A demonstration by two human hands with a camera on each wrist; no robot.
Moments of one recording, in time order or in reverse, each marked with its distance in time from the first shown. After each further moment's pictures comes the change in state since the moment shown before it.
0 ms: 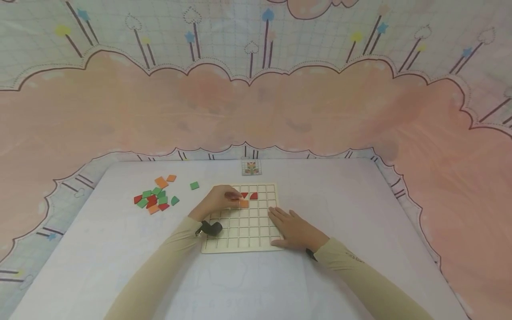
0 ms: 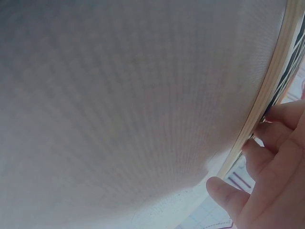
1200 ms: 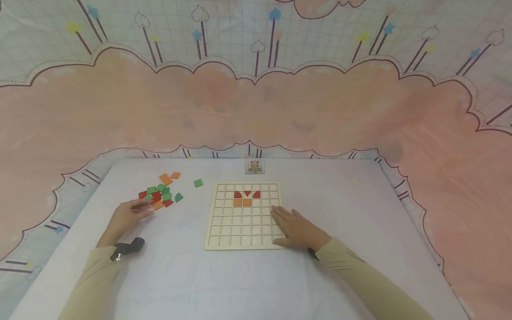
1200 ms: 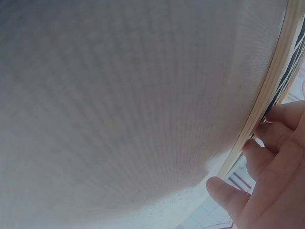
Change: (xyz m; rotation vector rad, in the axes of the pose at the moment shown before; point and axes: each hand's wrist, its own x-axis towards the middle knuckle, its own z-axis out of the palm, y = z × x) left_hand -0.170 -0.103 -0.116 0.042 0.313 -0.440; right_hand 0.000 0.000 0.002 -0.007 0.013 -0.010
